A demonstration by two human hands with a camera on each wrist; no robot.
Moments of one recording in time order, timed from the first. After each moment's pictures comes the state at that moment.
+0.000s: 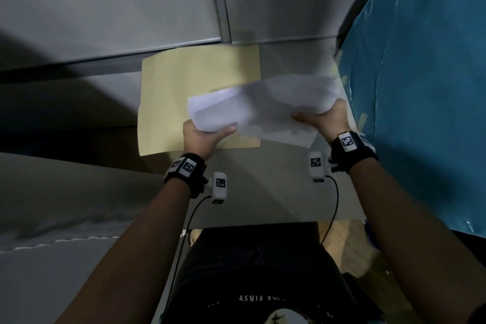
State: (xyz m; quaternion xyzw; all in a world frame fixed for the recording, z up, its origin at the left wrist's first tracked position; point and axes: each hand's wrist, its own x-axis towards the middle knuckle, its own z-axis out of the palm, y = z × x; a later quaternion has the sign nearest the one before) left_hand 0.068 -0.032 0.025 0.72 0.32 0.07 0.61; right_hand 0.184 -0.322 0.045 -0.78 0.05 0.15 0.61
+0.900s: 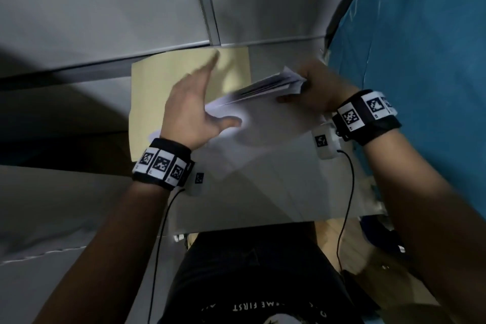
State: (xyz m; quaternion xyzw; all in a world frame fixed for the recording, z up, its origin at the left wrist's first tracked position) left_hand 0.102 -0.035 0.137 0.96 0.05 0.05 0.28; right_hand 0.237 -0.299 0.130 -0.89 -0.24 0.22 0.33
